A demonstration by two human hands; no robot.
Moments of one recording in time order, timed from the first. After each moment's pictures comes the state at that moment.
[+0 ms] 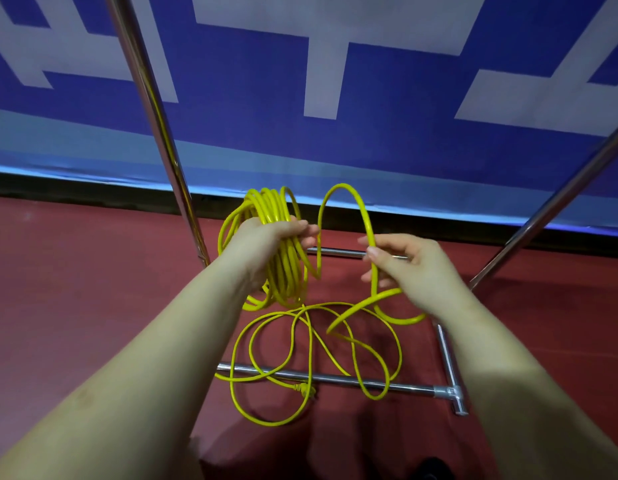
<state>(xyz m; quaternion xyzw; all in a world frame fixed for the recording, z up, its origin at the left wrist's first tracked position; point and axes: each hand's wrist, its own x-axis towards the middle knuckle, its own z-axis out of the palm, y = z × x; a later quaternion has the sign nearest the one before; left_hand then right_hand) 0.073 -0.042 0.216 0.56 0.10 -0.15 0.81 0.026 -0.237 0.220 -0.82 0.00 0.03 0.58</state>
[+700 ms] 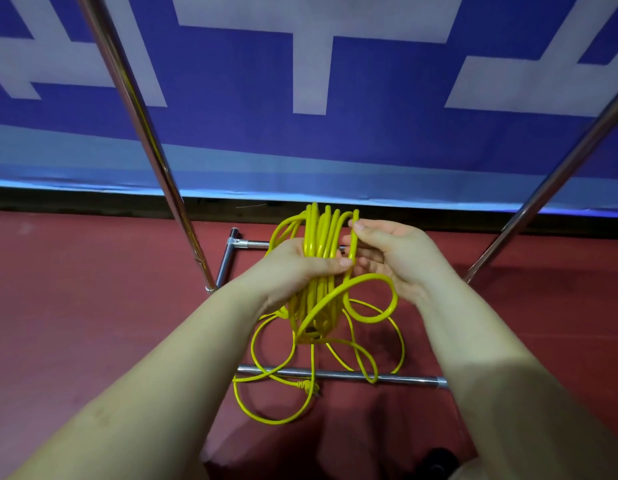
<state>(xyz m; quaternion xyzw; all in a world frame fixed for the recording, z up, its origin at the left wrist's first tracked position) 0.047 -0.068 0.208 0.65 -0.07 -0.27 0.70 0.037 -0.220 0.227 -0.60 0.13 0.08 0.78</state>
